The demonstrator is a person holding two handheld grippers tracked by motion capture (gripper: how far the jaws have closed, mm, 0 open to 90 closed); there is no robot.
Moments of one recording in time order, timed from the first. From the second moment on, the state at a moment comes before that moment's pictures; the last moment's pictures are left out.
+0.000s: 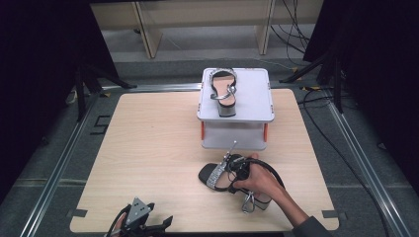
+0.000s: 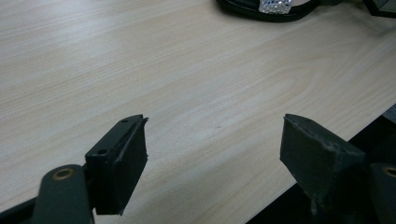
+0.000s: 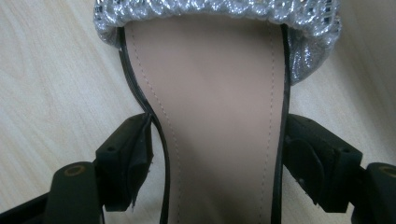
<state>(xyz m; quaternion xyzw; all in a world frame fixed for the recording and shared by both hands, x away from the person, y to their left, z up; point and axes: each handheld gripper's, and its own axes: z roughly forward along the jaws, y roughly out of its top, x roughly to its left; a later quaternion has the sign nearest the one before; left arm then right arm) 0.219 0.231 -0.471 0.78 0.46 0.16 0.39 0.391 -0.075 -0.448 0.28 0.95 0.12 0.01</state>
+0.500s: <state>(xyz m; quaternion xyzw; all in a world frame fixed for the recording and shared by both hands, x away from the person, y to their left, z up) 0.218 0.231 -0.470 0.78 0.47 0.17 0.39 0.384 -0.078 -0.455 0.26 0.96 0.10 0.03</state>
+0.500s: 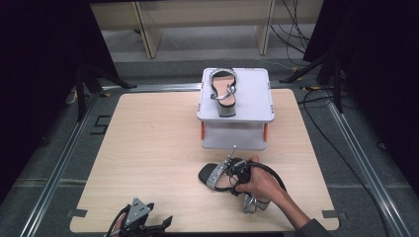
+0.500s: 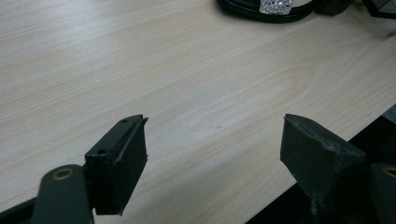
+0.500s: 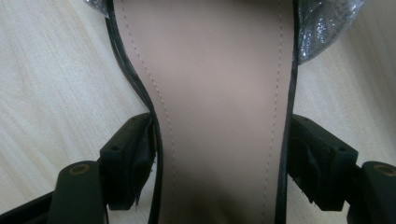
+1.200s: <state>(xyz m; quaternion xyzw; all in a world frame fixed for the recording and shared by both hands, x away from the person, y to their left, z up) 0.218 0.231 -0.470 0.77 0.47 0.17 0.40 0.382 -0.084 -0.438 0.25 0.96 0.12 0.04</state>
